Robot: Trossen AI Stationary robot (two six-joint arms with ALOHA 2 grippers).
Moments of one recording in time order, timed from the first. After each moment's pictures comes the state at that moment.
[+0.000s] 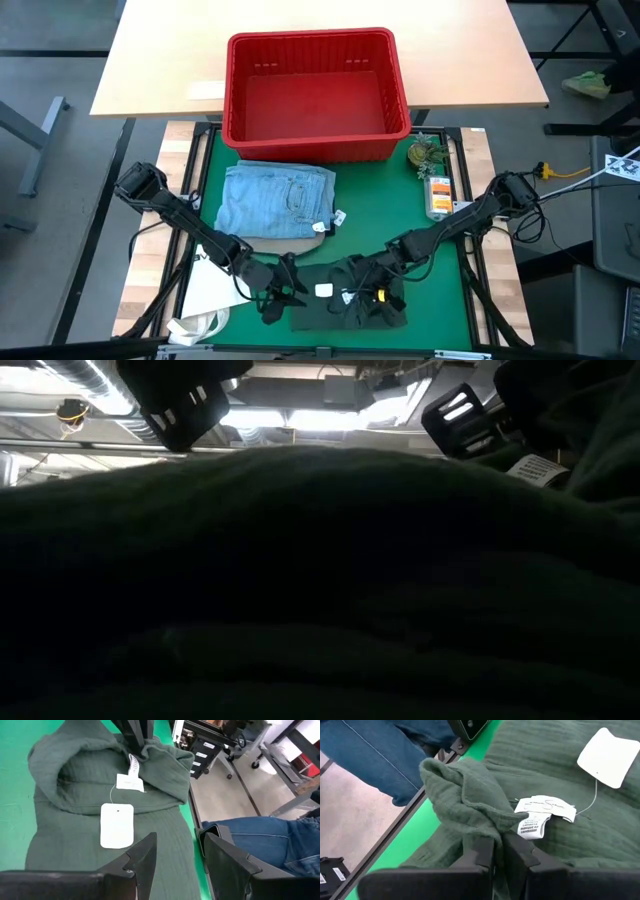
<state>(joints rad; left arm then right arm) -0.57 1.64 0.89 0.25 -0.18 -0.59 0.35 1.68 1.05 -0.29 -0.33 -0.06</state>
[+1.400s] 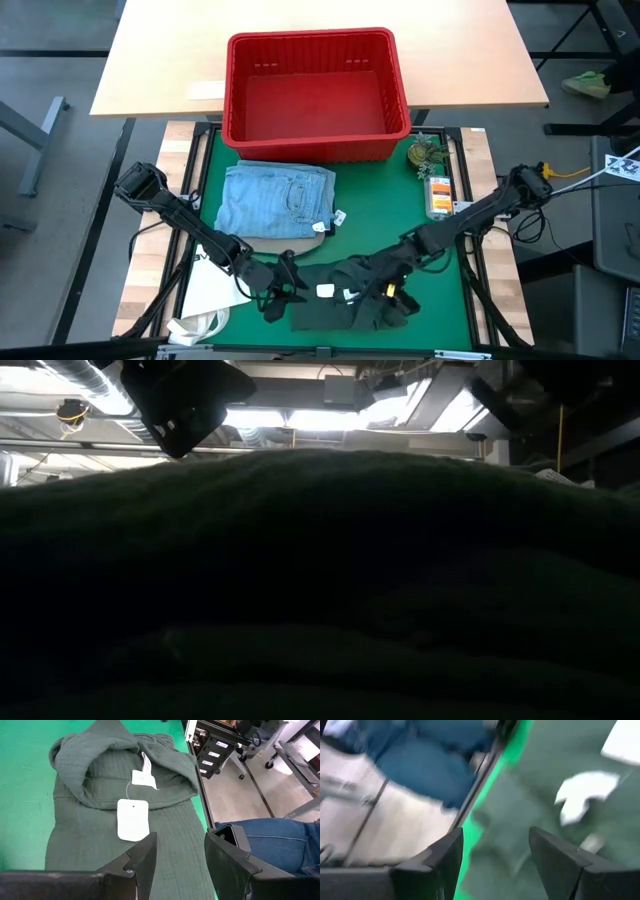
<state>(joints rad) -0.57 1.64 0.89 0.22 -0.23 -0.59 0.37 1.55 1.05 -0.41 -0.48 0.19</state>
